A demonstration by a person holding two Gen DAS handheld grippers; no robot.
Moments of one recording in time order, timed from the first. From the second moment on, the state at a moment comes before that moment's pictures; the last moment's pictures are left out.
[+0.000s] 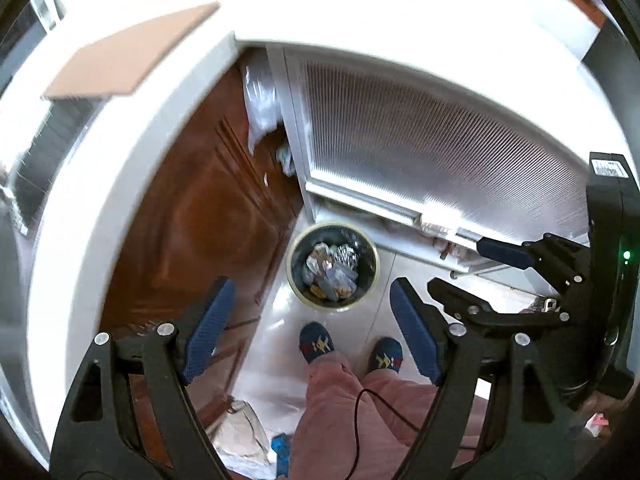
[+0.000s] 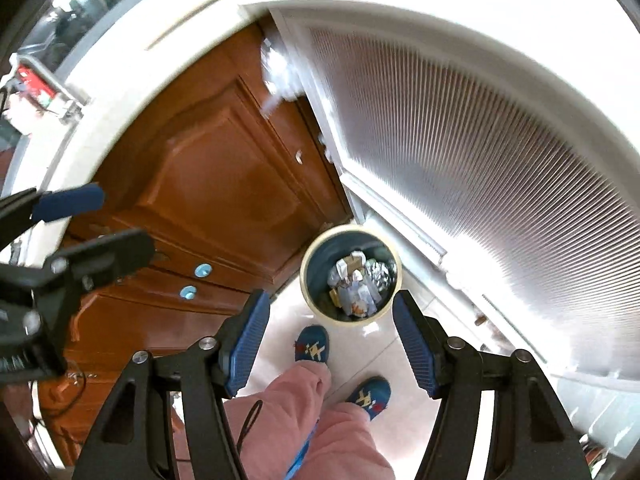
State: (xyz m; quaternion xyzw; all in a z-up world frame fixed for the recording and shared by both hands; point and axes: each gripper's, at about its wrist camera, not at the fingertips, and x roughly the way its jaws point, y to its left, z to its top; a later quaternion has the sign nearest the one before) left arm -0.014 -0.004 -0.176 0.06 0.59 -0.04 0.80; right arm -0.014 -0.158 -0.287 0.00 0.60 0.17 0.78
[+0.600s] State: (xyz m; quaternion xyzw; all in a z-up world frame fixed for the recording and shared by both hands) left arm 0.027 0.015 -0.010 0.06 0.48 -0.07 0.87; right arm 0.000 -0.187 -0.082 0.02 0.45 0.16 0.88
